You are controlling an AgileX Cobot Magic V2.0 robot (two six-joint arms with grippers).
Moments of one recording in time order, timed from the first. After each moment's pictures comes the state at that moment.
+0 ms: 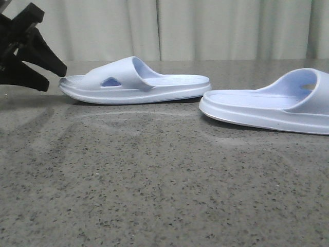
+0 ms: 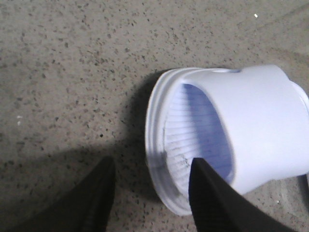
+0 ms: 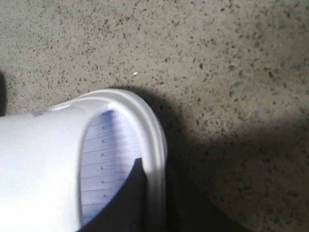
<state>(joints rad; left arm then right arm) -0.03 1.71 -1.11 -1.13 0.81 0.81 -0.50 1.32 -0.69 1.02 0.85 -0.78</state>
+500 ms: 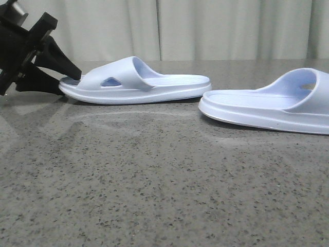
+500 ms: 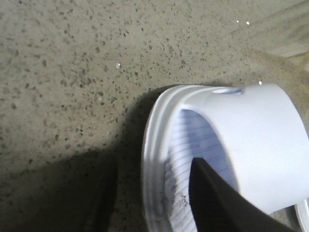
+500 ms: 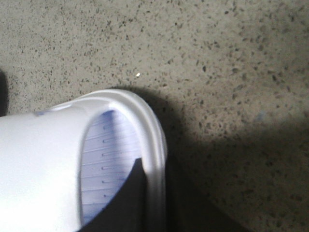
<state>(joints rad) -0.03 1.83 -1.18 -1.23 0.88 0.86 -0.50 1.32 -0.69 1.03 0.85 -0.79</state>
